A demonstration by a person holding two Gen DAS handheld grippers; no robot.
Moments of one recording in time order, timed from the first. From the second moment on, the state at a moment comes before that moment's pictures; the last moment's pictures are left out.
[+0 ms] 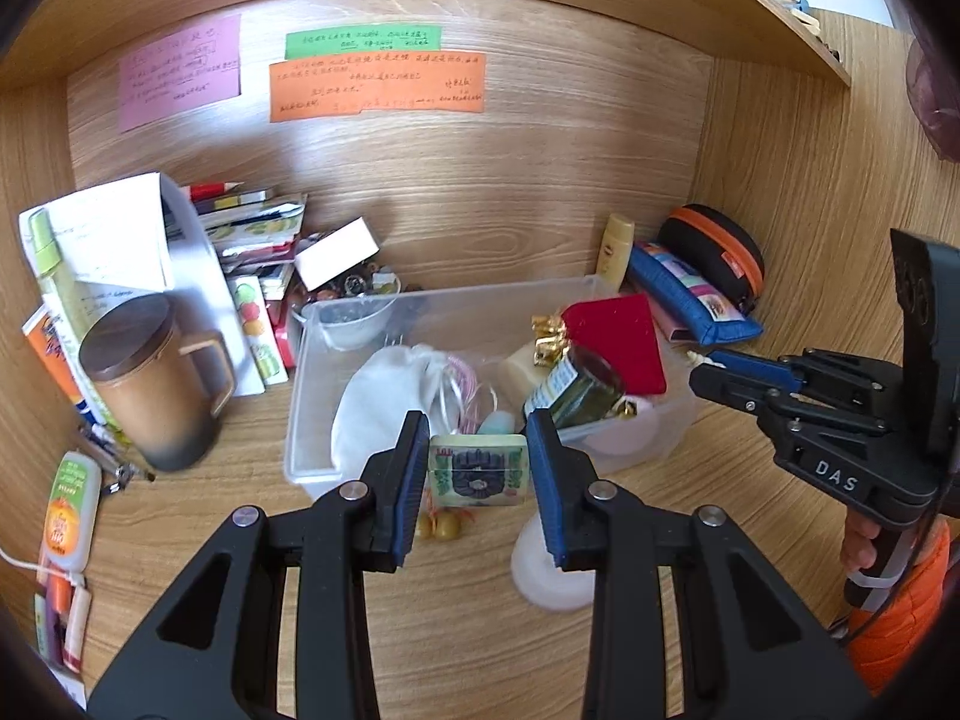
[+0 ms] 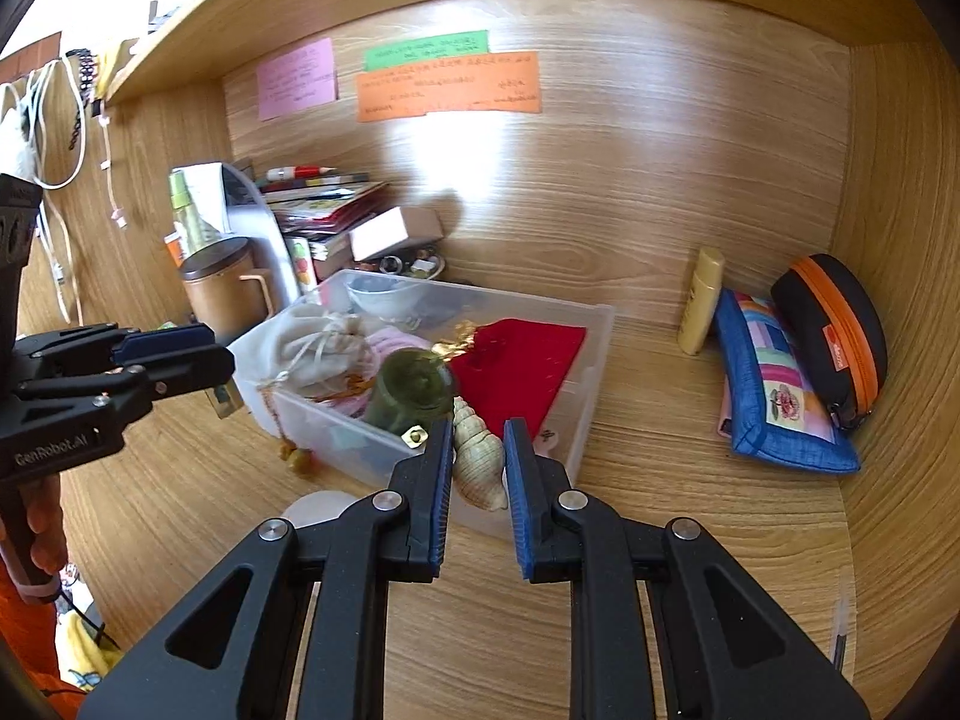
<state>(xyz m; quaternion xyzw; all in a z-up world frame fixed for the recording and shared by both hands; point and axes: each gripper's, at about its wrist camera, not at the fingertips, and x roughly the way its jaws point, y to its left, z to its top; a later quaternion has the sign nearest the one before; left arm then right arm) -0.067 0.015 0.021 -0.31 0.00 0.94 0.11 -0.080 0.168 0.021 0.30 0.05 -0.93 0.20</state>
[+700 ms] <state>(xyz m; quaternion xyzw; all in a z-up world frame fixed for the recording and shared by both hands) -0.120 0.034 0.012 -0.33 0.01 0.93 0.14 -0.127 0.170 0.009 0.32 0.05 -0.93 0.19</state>
